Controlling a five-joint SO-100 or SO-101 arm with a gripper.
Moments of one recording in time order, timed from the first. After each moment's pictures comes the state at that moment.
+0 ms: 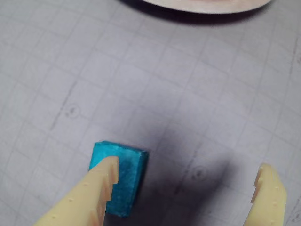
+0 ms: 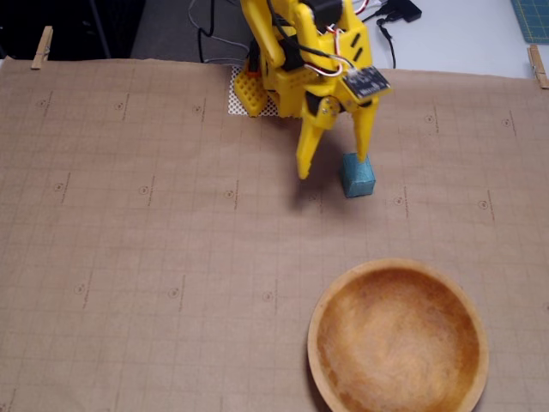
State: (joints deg) arm -36.8 155.2 153.6 61.1 101.3
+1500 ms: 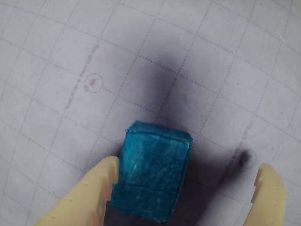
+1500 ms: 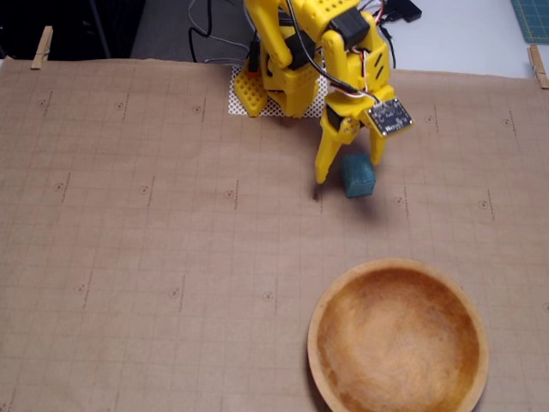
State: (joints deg) arm -43.1 136.2 153.0 51.4 109.9
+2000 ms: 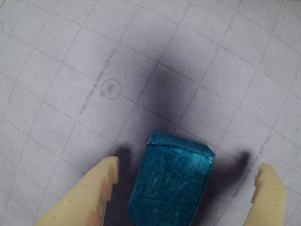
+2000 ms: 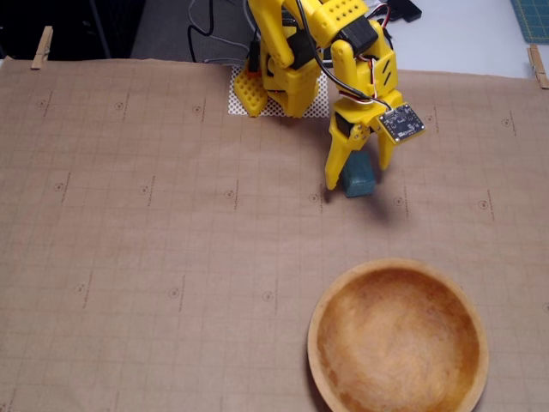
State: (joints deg) arm -45.9 132.9 152.9 47.2 110.0
